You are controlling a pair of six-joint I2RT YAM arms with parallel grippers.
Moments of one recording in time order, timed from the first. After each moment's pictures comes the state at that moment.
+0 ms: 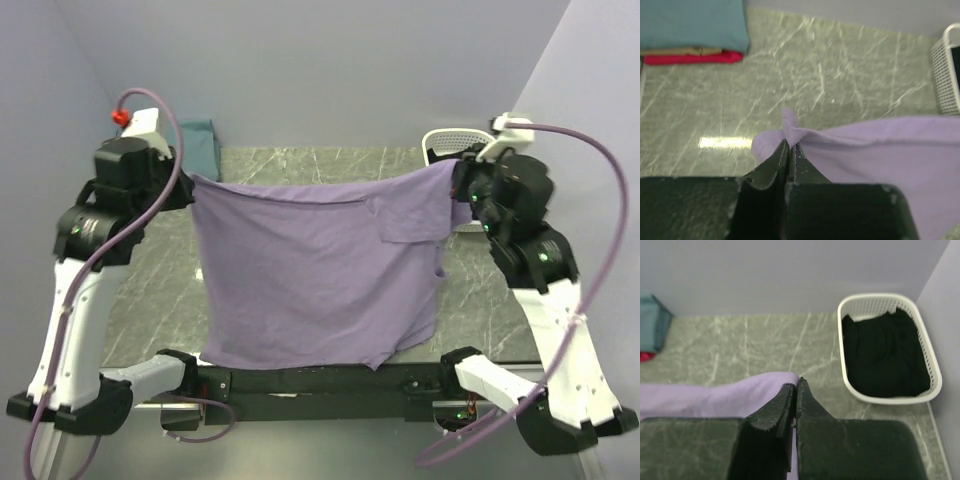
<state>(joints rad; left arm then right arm) -0.26 1.11 1.72 -1.00 -0.13 -0.33 0.30 0.97 1.50 -0.63 0.26 0.12</state>
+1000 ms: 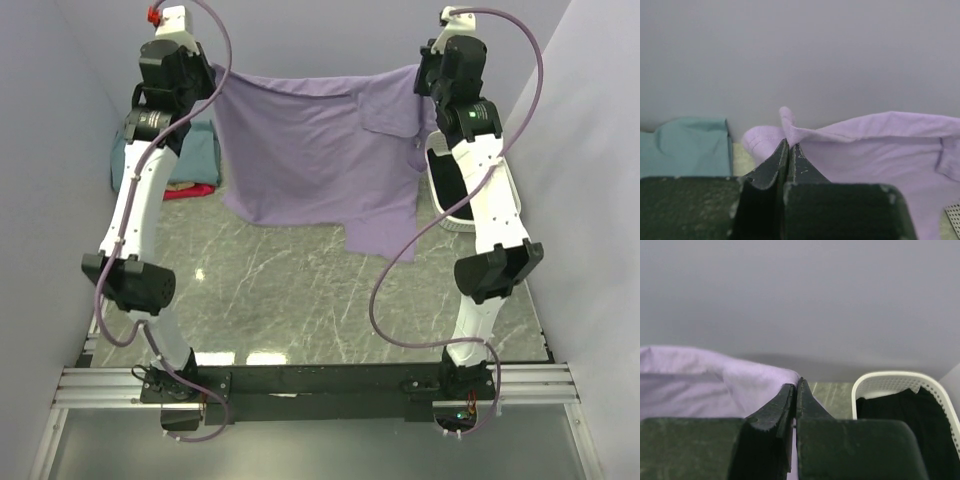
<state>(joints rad) -0.16 1.85 2.26 -0.50 -0.07 -0.22 0.20 1.95 2.40 -0.56 0.17 0.06</state>
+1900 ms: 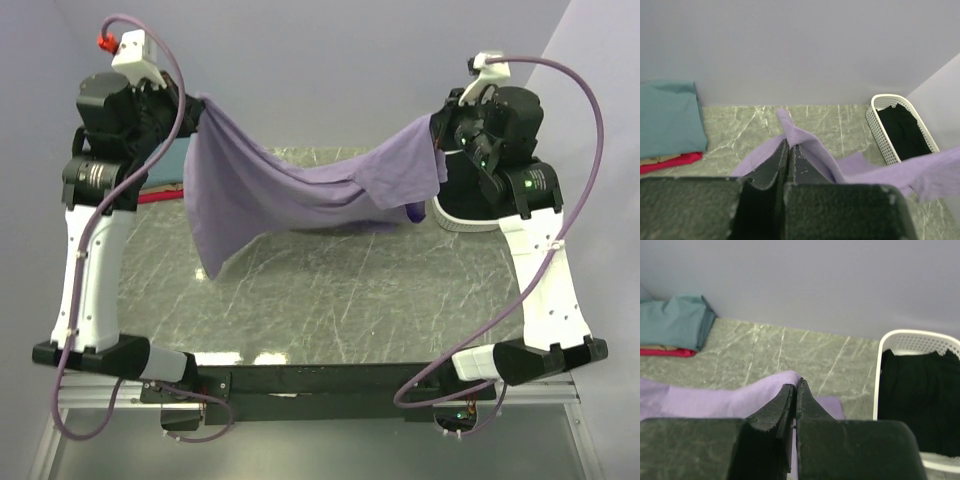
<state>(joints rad) -0.16 1.36 1.94 -0.67 0.11 -0.31 0.21 1.34 1.82 -0.65 -0.05 0.09</state>
